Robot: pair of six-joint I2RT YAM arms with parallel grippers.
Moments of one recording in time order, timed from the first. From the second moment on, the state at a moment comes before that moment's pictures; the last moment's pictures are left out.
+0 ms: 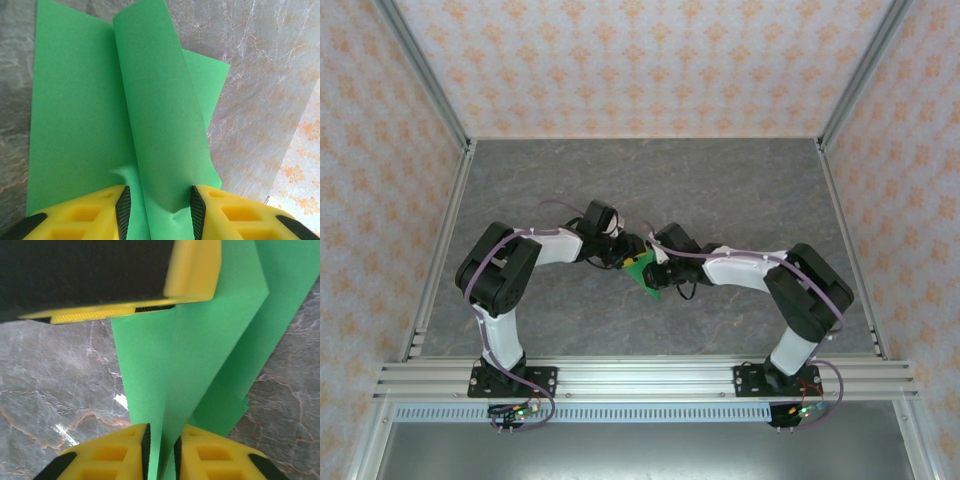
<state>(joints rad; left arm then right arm) -0.45 1.87 0.96 -0.02 0.54 -0.98 0.74 1.67 0.86 -0.19 -0.25 0.41</state>
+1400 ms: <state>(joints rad) -0.45 1.87 0.96 -0.02 0.54 -0.98 0.51 1.79 0.82 0.11 -0.60 0.76</state>
